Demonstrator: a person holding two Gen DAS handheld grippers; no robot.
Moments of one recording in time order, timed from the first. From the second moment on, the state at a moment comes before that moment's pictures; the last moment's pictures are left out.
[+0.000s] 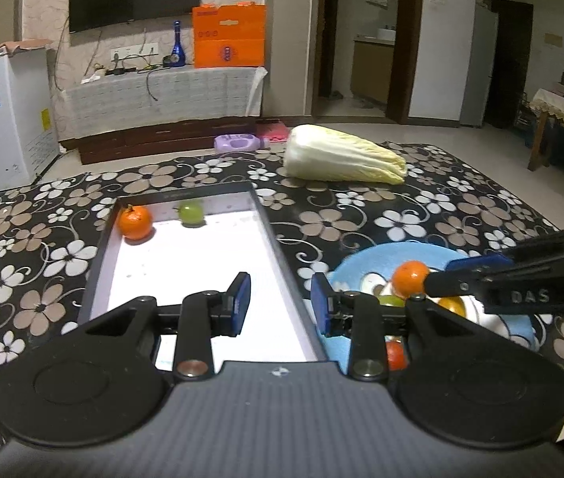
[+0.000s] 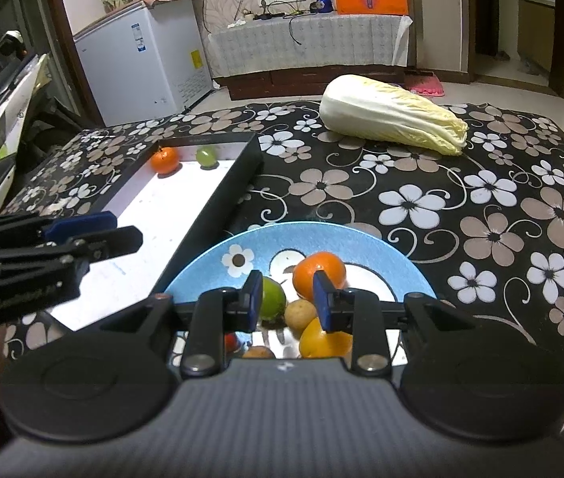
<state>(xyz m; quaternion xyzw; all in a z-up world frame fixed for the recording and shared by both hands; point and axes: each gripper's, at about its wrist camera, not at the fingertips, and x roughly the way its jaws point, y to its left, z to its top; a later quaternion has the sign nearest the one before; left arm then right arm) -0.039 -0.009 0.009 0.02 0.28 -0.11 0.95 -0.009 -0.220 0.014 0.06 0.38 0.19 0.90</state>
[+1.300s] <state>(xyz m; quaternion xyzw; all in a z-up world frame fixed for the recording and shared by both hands) 0.048 0.075 -0.007 -0.03 0.31 -0.03 0.95 0.105 -0.076 0.029 0.01 0.34 0.25 0.91</state>
